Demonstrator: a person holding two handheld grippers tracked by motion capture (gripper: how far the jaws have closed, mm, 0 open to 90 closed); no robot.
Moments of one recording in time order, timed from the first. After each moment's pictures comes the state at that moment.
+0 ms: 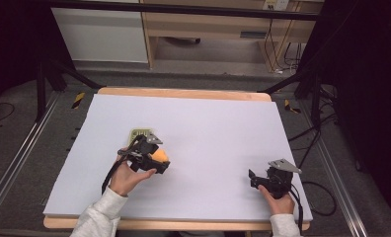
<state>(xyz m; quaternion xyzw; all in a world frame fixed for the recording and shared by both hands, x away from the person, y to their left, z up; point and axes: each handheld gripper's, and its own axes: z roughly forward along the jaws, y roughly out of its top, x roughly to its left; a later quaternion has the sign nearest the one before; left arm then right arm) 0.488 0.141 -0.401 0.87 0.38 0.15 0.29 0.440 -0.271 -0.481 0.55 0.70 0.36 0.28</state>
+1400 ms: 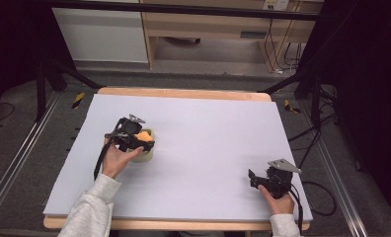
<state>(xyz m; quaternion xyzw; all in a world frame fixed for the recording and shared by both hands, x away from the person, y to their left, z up) 0.545 0.183 -0.404 0.82 0.46 0.17 0.29 0.440 -0.270 -0.481 0.55 0.70 0.35 0.28</state>
